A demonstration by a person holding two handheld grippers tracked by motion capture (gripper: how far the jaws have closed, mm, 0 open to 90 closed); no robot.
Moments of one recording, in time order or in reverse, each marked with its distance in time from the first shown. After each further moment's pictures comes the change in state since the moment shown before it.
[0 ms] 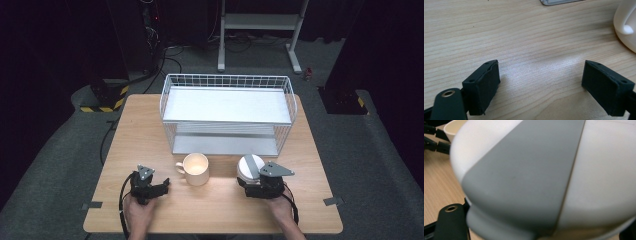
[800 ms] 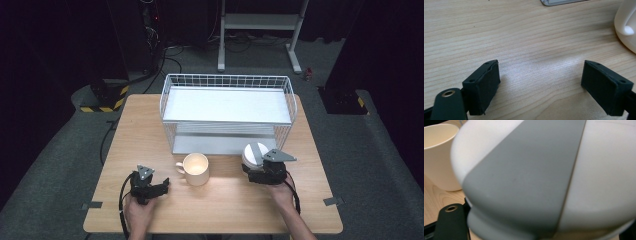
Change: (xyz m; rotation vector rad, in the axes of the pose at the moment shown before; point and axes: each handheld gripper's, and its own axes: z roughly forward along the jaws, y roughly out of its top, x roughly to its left) left arm 0.000 0.000 0.000 0.000 0.002 -0.004; right arm -0.031 0.016 0.014 0.020 -0.070 0.054
